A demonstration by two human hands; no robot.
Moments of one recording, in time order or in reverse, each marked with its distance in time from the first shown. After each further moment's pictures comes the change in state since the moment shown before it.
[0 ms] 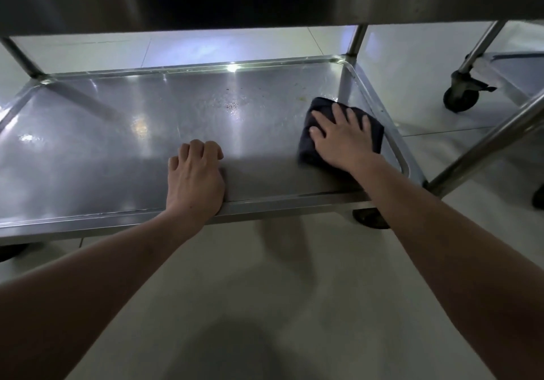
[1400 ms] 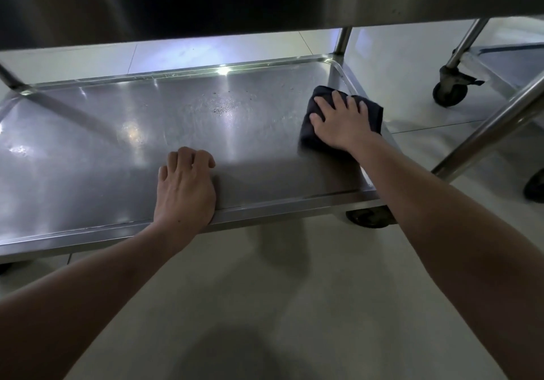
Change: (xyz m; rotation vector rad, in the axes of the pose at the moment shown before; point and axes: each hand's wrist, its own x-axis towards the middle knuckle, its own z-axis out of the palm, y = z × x) left_hand -0.003 0.003 -0.001 -0.003 -0.004 0.057; right_hand 0.043 0.025 -0.013 -0.045 0.017 0.022
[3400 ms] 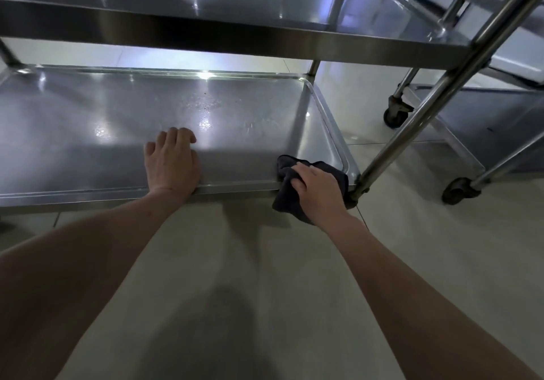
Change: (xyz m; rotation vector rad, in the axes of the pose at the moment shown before) left_hand -0.008 0.005 -0.020 -0.074 0.196 -0.079; right_hand -0.202 -0.006 0.023 0.223 0.238 -0.174
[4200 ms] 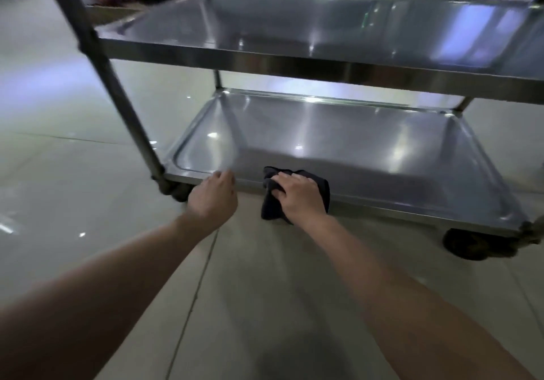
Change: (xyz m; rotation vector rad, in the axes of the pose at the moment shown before) left_hand -0.098 -0.190 -0.170 0.106 -0.274 -0.297; right_hand 0.013 -0.315 0.111 0.138 -0.144 -0.395
